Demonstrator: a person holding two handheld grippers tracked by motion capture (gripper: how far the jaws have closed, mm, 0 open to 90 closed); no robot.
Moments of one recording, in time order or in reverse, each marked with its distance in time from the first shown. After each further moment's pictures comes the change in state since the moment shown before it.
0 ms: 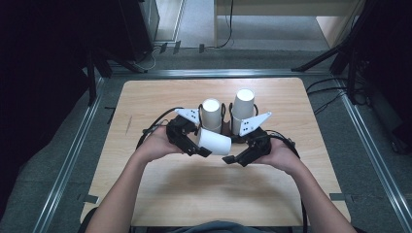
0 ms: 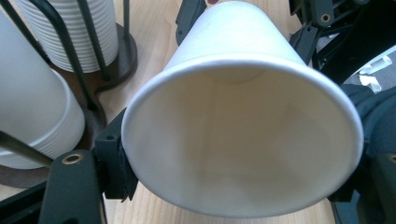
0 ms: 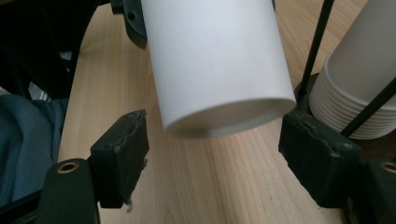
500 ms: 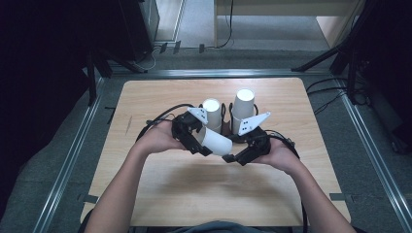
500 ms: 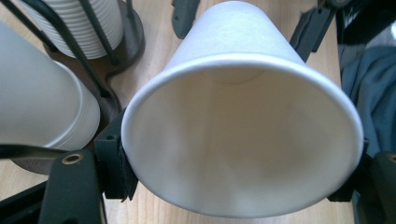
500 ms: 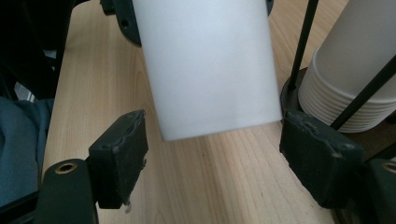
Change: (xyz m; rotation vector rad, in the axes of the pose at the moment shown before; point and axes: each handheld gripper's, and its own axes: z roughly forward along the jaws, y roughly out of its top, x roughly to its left) left arm -0.002 0.023 0.009 0.192 0.047 0.078; right arm -0.002 0.000 0.003 0.008 -0.044 0.005
